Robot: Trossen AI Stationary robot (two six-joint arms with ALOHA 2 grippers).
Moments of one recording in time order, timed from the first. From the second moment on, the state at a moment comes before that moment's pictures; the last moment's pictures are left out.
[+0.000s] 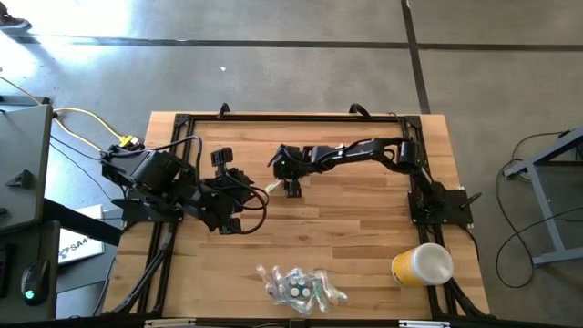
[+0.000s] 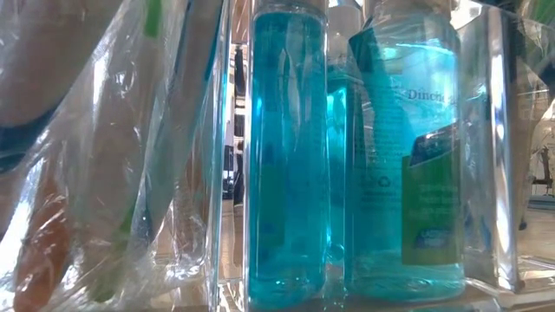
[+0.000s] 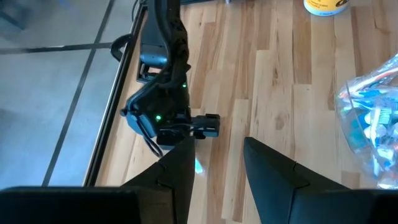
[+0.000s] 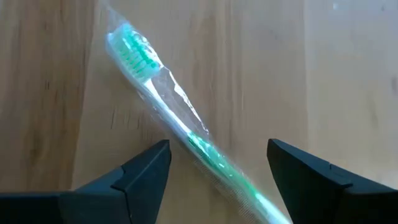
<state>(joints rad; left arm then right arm) -0.47 1.63 2.25 -1.57 -0.62 -0.37 -0.21 2.21 1.51 -0.33 0.07 -0.33</state>
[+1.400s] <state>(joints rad) -0.47 1.63 2.25 -1.57 -0.47 -0.40 0.24 1.54 1.50 -0.59 0.46 -0.17</state>
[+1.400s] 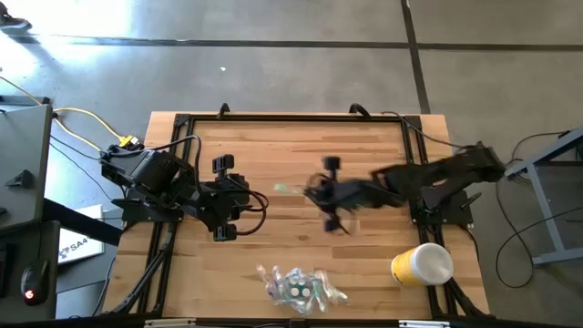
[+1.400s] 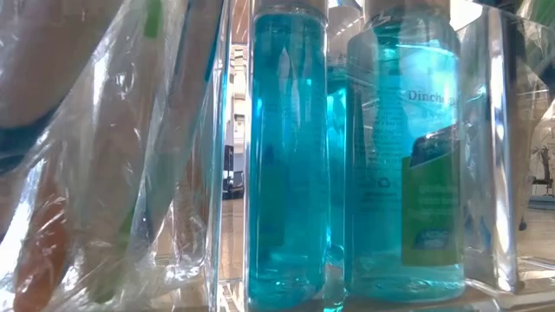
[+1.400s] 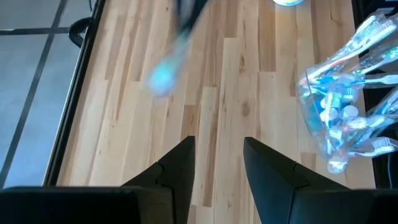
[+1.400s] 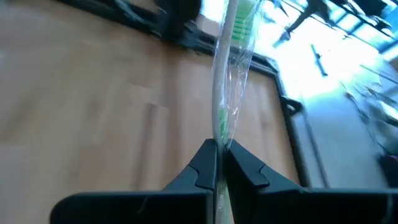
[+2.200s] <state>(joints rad) -0.47 1.63 2.25 -1.57 -0.54 -0.50 0.43 0.99 0.33 1.07 -0.23 -0.20</state>
